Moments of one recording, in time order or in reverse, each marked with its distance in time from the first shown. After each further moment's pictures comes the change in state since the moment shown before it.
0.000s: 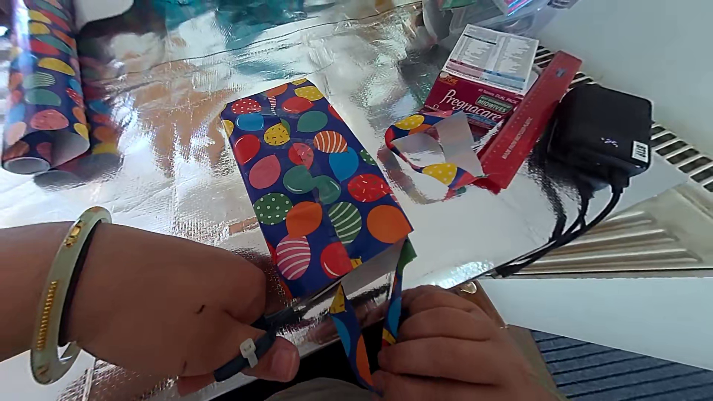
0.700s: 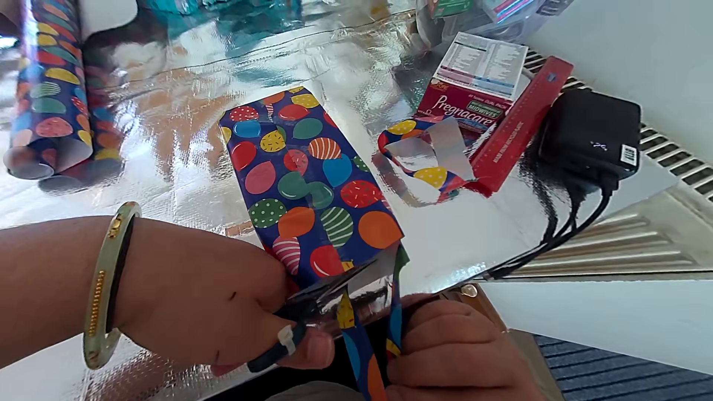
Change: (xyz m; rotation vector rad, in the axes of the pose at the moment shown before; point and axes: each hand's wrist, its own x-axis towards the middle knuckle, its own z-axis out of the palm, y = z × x) left_hand 0.021 -0.013 -0.017 0.094 -0.201 0.105; right_hand -0.010 0.000 -0.005 0.096 0.067 -0.011
